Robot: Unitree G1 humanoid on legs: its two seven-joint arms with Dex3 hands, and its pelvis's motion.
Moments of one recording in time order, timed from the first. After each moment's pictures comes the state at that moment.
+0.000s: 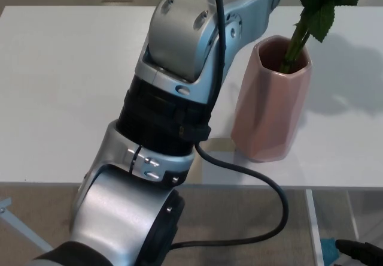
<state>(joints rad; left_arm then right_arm) -1.23 -0.13 -0.08 0.20 -0.29 0.77 0.03 -0.16 -0.26 -0.17 1.07 -0.01 -0.26 0.08</state>
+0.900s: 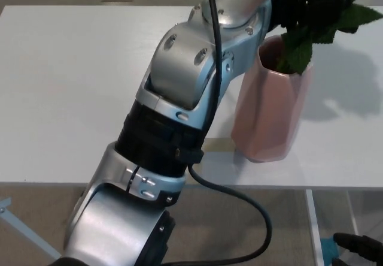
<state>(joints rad) -1.12 -0.09 -0.17 0.22 -0.24 0.75 0.00 -0.19 -0.26 -0.16 1.07 -0.01 -0.25 0.08</state>
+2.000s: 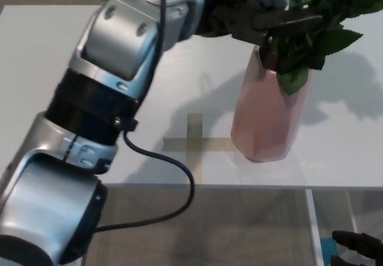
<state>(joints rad) -1.17 0.23 -0.25 0.31 -0.25 0.77 -0.48 -0.20 -0.26 -0.16 1.08 -0.01 -0.25 0.09</state>
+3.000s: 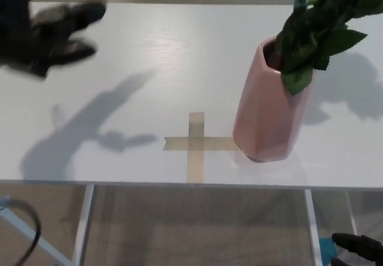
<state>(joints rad) -0.57 0.68 0.28 -0.20 -0.36 0.82 -0.75 -0.20 -0.26 -0.16 1.09 -0.01 -0.25 0.09</state>
